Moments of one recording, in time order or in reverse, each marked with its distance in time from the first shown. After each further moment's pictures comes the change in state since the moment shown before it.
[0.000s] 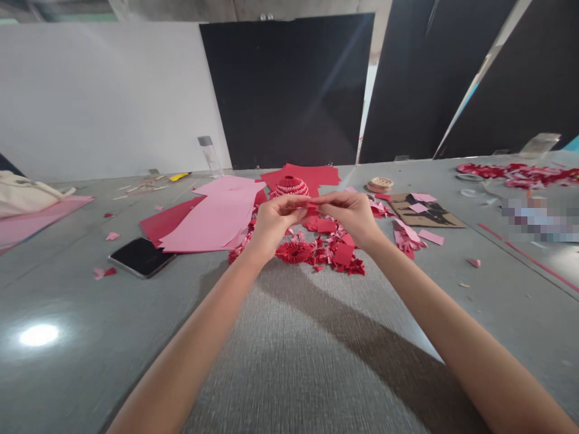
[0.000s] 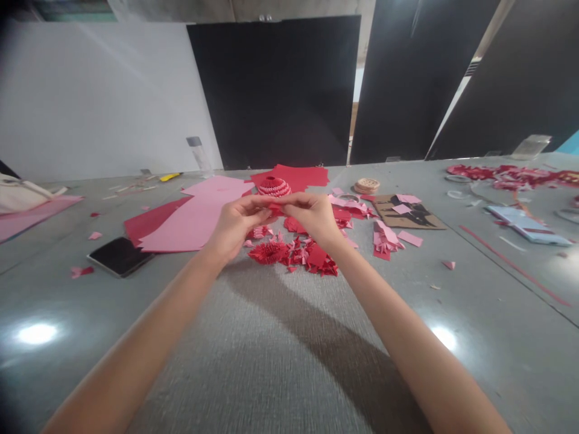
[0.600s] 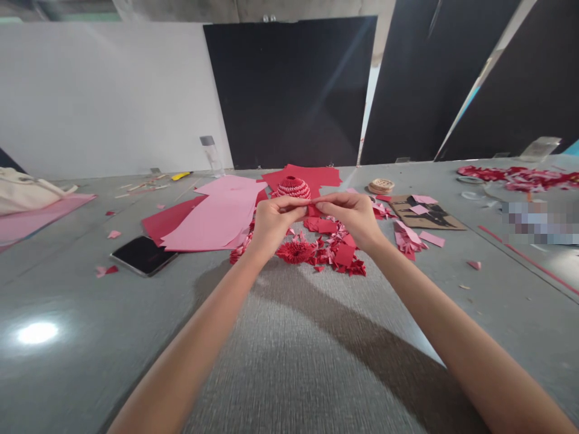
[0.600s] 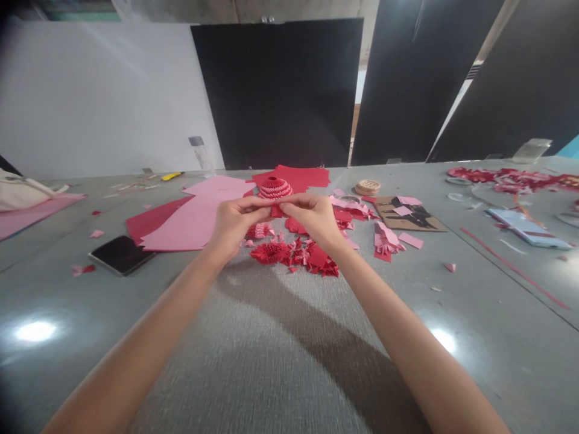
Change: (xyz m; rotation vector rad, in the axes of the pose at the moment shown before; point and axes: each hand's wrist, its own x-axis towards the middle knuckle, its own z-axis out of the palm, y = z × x) left_hand -0.001 0.005 -0.003 0.226 0.100 0.056; right_hand -0.004 -0.009 0.004 -0.027 0.020 0.066
